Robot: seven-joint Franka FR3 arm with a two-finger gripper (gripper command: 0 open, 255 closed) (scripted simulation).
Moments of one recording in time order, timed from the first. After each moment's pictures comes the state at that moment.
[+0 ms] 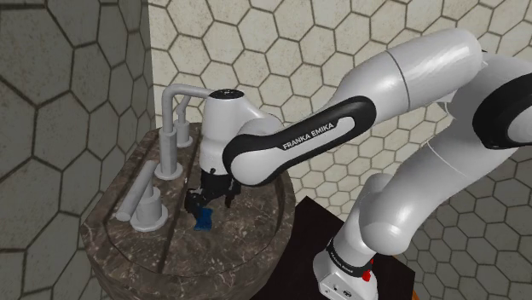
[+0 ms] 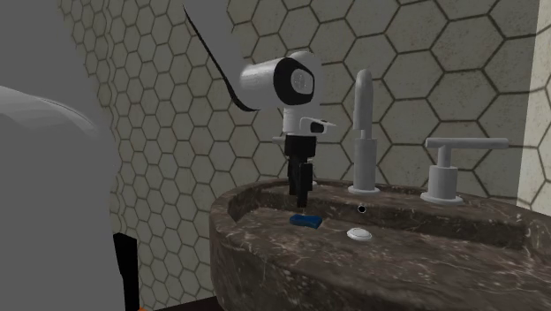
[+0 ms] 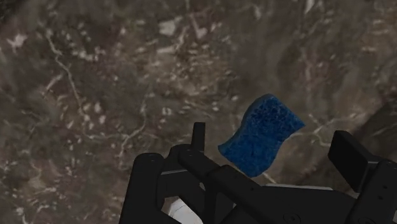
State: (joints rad) arm 0.23 -0.23 0.39 -2.51 0.17 2.28 0.71
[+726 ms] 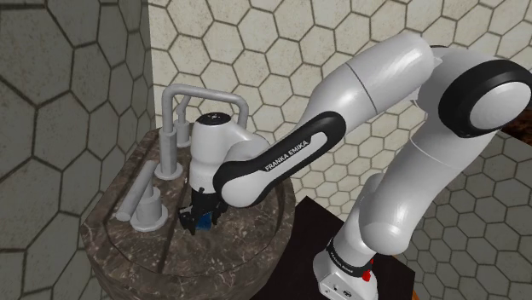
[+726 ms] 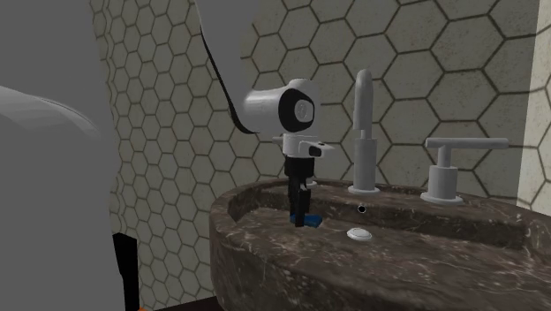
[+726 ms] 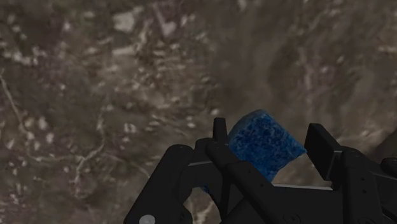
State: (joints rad) arm 0.22 -0.06 0.43 -2.51 0.10 2.44 0.79
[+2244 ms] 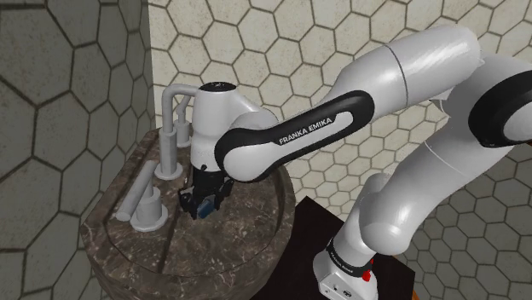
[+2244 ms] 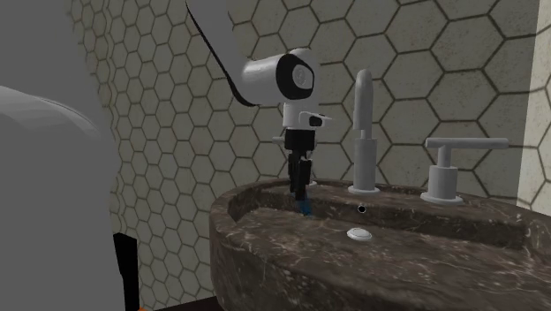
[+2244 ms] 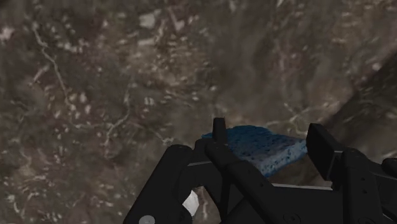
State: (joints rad) arm 0.23 -0.20 0.41 -2.45 0.15 2.24 0.75
